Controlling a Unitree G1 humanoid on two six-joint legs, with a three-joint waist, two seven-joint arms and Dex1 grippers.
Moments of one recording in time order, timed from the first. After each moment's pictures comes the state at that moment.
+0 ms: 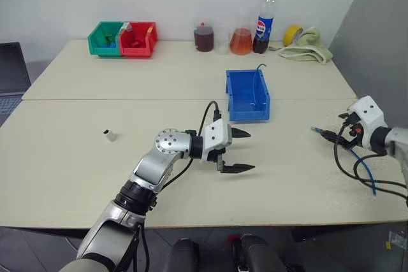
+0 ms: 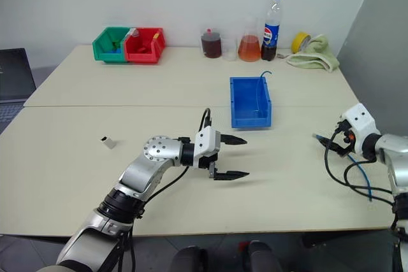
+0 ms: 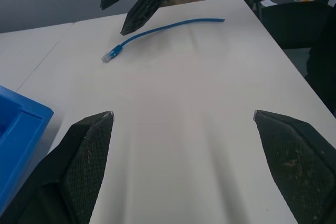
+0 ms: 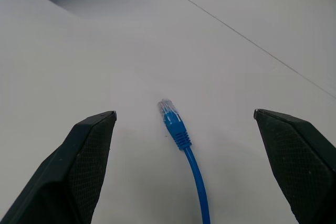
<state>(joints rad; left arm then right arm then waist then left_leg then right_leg) -0.58 0.38 -0.35 0.07 -0.21 0.14 -1.10 -0.50 -0.88 -0.09 0.39 0.16 0.38 0.89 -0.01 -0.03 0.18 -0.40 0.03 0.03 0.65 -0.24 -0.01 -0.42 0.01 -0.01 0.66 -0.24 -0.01</state>
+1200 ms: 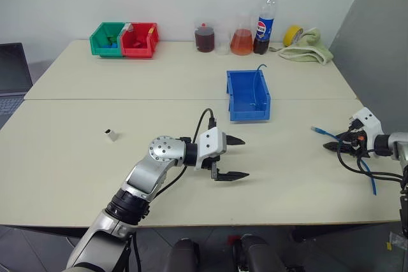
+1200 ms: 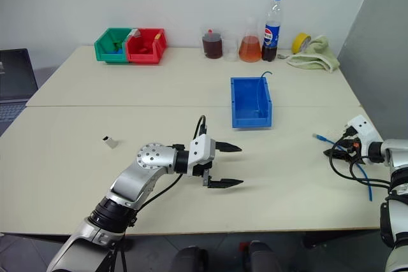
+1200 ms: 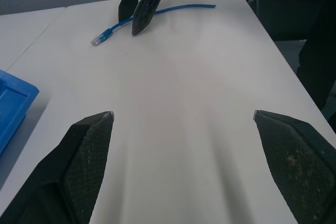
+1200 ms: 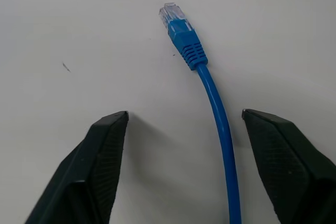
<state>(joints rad) -0.51 0.43 -0.34 -0.01 -0.21 0.17 -1.10 -0.80 -0.86 0.02 1.12 0.02 0.16 1.15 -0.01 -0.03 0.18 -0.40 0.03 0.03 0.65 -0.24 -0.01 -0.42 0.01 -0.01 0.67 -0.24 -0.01</state>
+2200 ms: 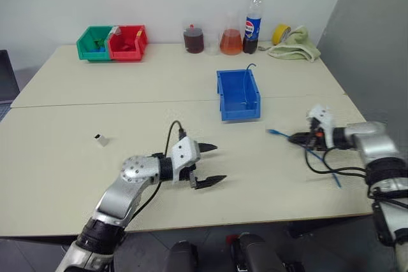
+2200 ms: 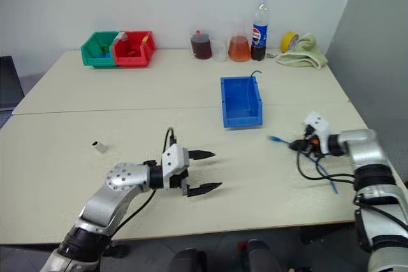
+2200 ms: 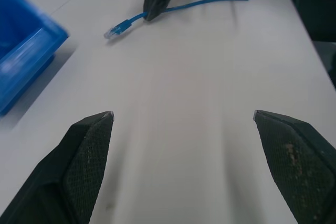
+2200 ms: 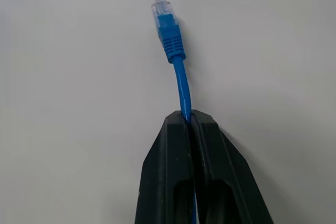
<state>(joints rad) -0.21 0.53 -0.17 -0.18 -0.23 0.22 -0.96 -0.76 -0.64 0.11 0.69 0.04 0.29 1.24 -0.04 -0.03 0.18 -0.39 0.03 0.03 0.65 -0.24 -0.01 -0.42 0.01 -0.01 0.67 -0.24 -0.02</state>
